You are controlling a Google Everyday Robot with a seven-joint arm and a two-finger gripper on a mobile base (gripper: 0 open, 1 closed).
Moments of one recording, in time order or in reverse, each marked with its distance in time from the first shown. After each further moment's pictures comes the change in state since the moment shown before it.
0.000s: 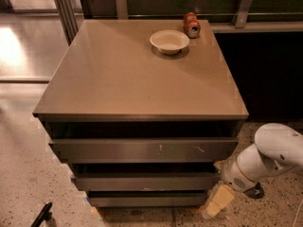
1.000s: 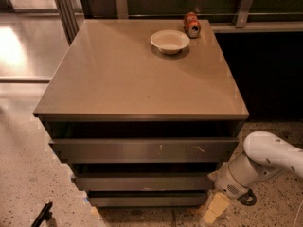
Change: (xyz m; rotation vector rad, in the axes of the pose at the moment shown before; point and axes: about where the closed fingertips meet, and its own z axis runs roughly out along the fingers) arm 0.021 0.003 0.047 -0.119 0.036 0.009
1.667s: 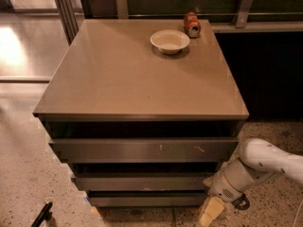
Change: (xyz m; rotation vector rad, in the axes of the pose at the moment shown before) arm 0.009 -0.006 0.032 -0.061 -0.017 0.013
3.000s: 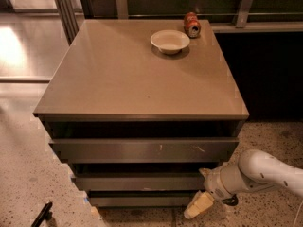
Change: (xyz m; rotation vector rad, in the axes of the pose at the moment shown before) arm -0.036 -0.039 0.014 0.198 -0.204 -0.047
